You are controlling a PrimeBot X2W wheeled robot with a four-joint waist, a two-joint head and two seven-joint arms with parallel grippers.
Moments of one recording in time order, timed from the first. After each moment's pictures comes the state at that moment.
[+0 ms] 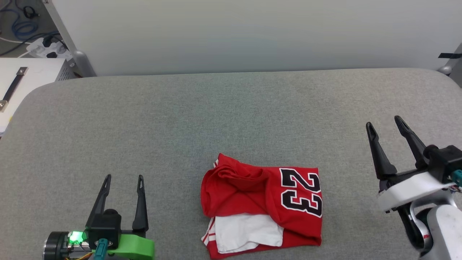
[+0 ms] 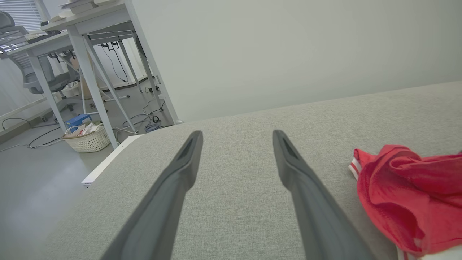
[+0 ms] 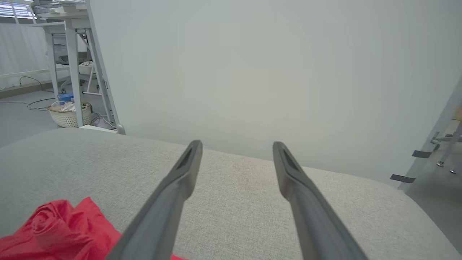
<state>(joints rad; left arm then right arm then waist) 0.09 0.18 -0.08 0.03 -0.02 0.11 -0.26 -0.21 -0.33 0.16 0.12 0.30 0.13 -0.19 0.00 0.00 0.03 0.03</state>
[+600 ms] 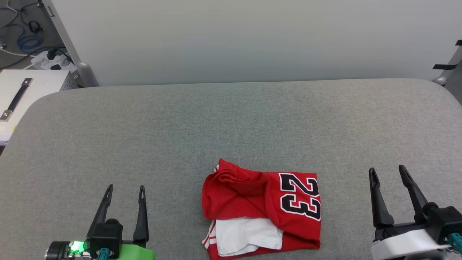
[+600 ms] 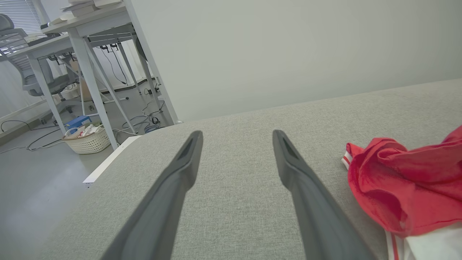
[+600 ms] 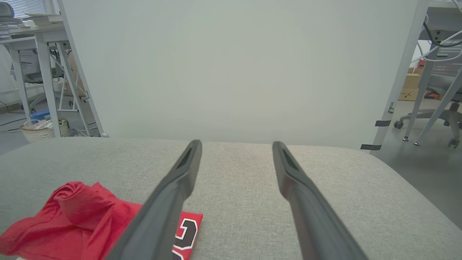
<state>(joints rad) 0.13 0.18 -0.09 0.02 -0.02 0.11 -0.26 0.09 -0.12 -0.01 -0.05 0.13 0.13 -0.25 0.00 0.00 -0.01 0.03</state>
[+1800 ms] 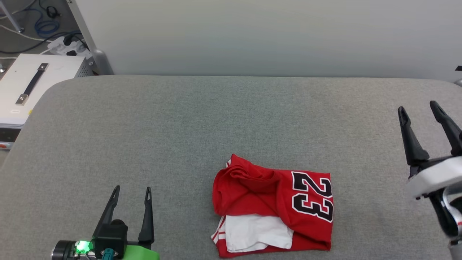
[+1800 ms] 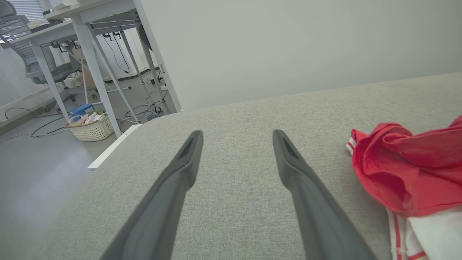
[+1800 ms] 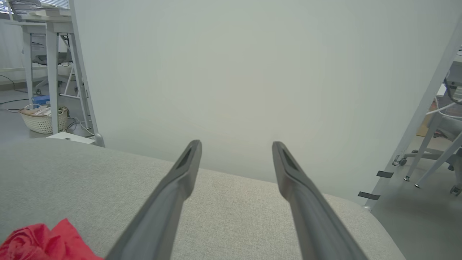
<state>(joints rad) 0.14 0.18 -0.11 0.02 -0.02 0.09 -0.26 -0.16 -0.34 0.01 -0.07 0.25 0.13 -0.04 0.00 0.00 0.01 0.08</state>
